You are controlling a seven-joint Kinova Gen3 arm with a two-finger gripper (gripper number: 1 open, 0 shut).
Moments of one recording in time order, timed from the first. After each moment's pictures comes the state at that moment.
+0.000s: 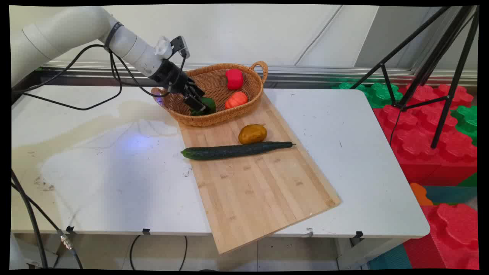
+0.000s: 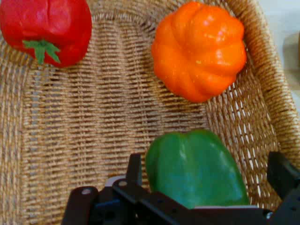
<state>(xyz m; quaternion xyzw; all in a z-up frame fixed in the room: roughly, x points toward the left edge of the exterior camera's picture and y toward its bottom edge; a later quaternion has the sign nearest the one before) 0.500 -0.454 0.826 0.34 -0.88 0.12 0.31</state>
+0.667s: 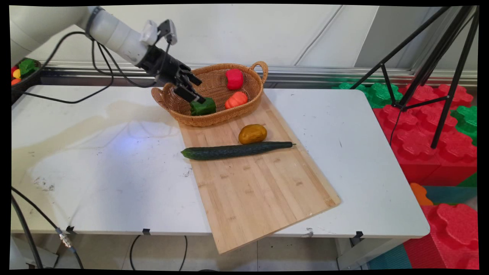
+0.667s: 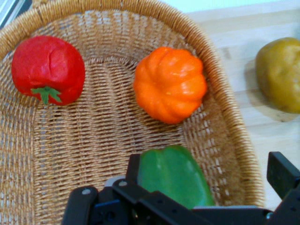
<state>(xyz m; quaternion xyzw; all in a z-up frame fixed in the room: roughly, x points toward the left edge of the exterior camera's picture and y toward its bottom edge) 0.511 -0.429 0.870 0.30 -0.88 0.14 0.33</state>
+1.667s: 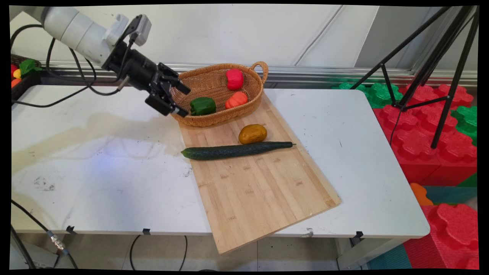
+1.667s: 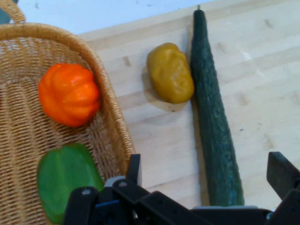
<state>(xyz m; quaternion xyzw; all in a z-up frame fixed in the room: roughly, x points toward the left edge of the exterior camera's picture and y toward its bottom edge) 0.504 -0.343 0.913 0.22 -0.90 0.11 0.35</state>
